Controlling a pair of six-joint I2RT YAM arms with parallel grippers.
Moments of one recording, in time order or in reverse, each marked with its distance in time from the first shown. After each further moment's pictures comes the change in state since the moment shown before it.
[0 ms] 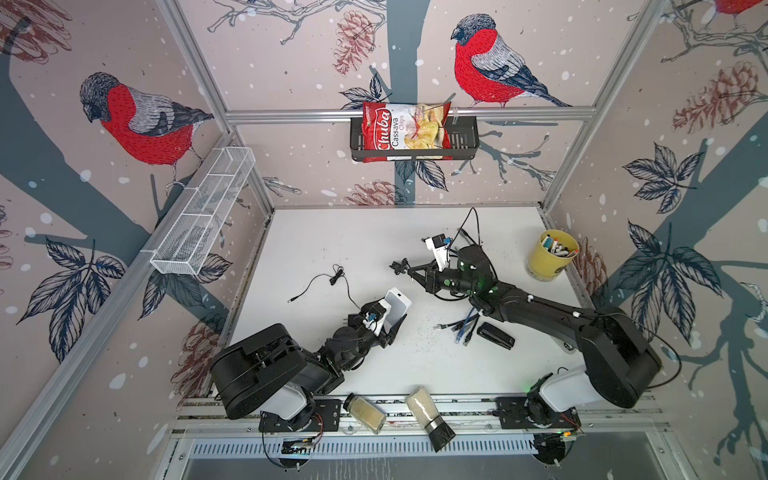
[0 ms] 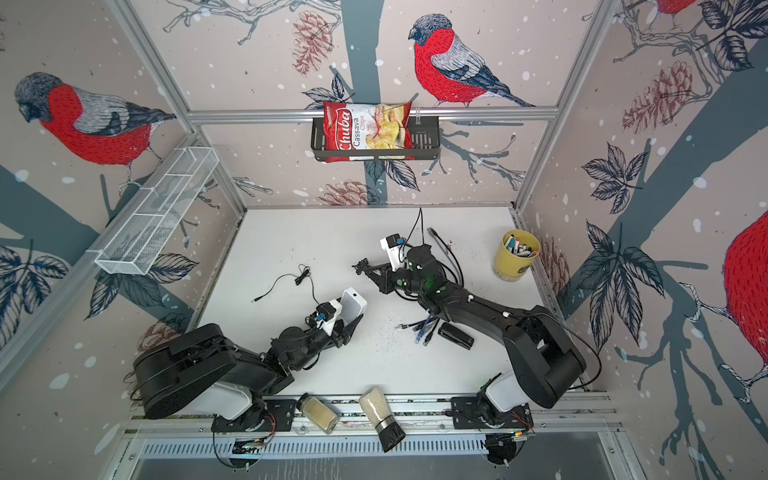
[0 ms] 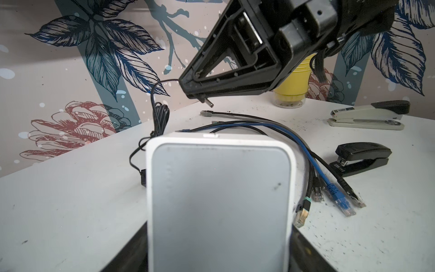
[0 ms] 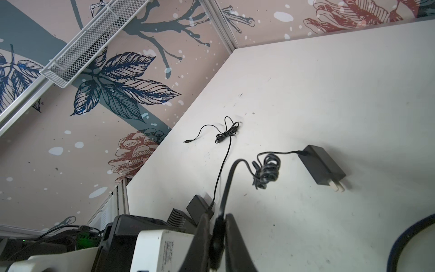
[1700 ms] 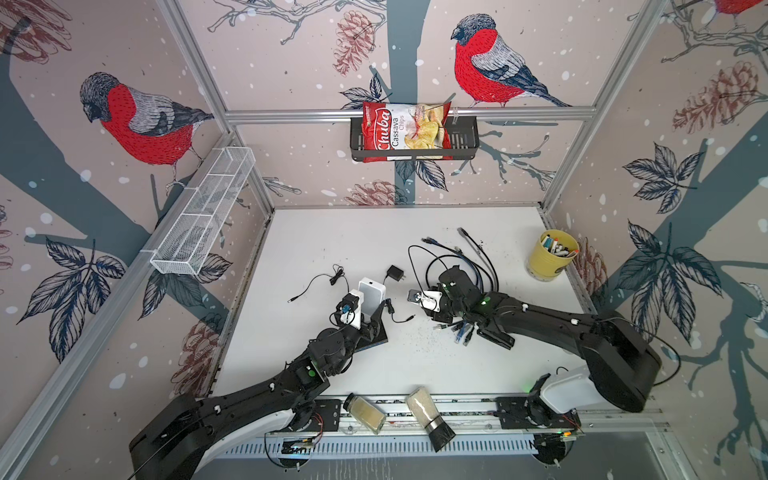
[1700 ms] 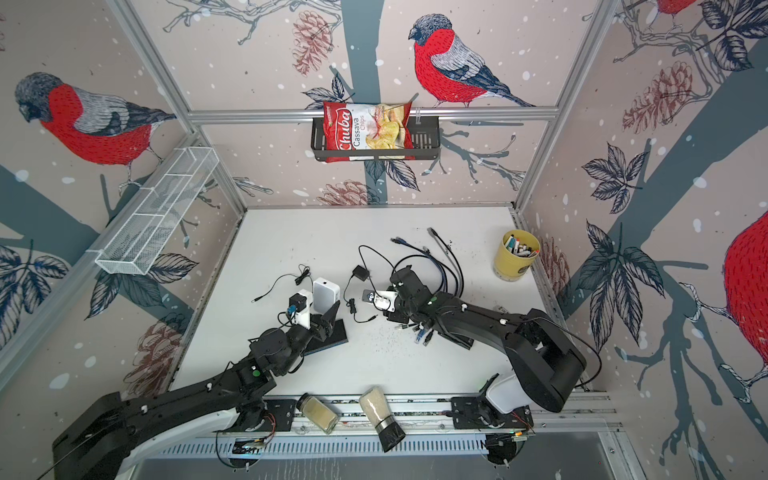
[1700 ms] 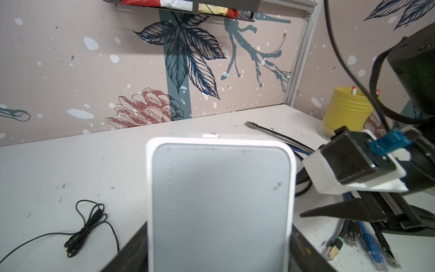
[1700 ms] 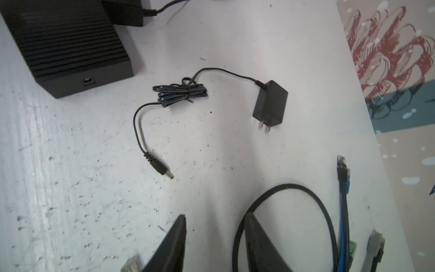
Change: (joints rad) left arm 0.004 -0.661 0.019 -0.686 -0.269 -0.167; right arm 0.132 0.009 0.010 -0.503 0.412 -1.236
